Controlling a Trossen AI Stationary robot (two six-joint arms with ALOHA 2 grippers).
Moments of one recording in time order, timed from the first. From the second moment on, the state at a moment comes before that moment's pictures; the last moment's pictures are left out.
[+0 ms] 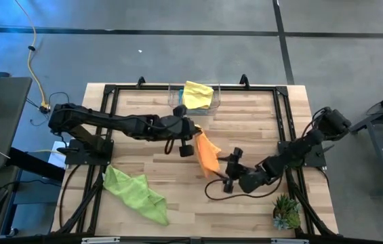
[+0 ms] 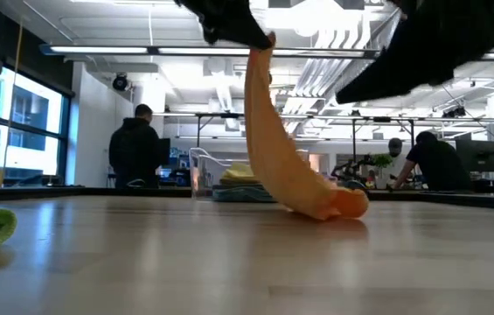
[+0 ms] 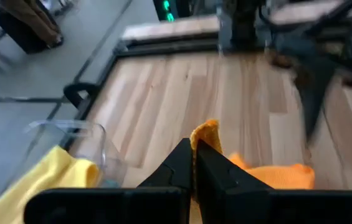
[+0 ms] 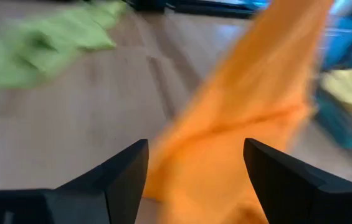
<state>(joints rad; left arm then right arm) 0.06 1.55 1.22 -0.21 -0.35 0.08 0.57 1.51 0.69 0.19 0.82 0.32</state>
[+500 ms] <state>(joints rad) 0.06 1.52 1.22 -0.21 -0.39 0.06 0.56 1.81 0.73 0.38 0.78 0.65</state>
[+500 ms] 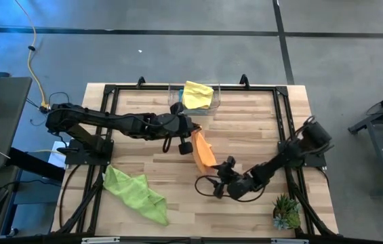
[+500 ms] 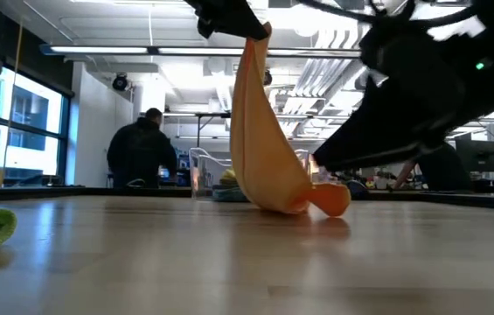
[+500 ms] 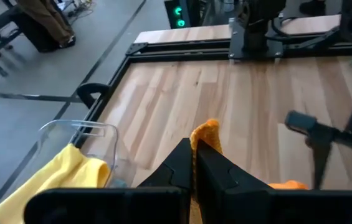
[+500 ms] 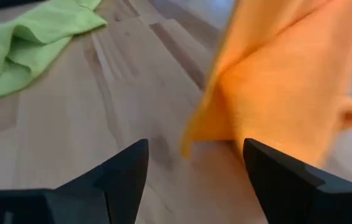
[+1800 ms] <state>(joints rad) -0.17 1.14 1.22 -0.44 -0.59 0.00 0.68 1.36 1.16 -0.45 0.99 0.40</state>
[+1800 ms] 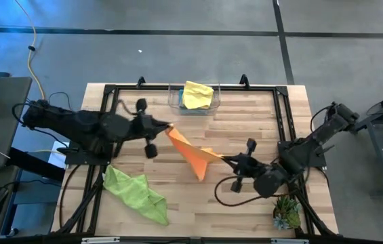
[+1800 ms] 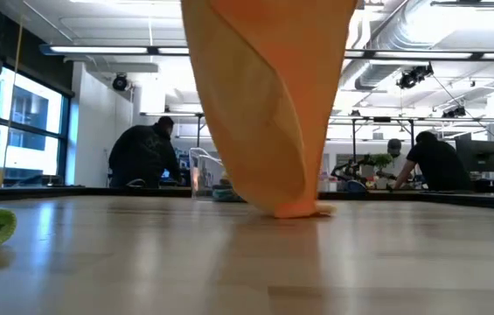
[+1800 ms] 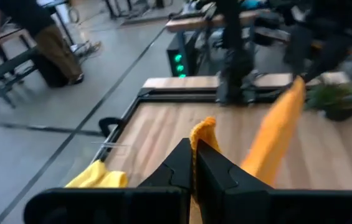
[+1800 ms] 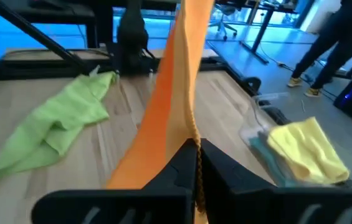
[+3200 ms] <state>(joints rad) -0.27 0.96 0.84 -0.55 -0.87 -0.44 0.34 1.29 1.29 -1.07 0.64 0.74</state>
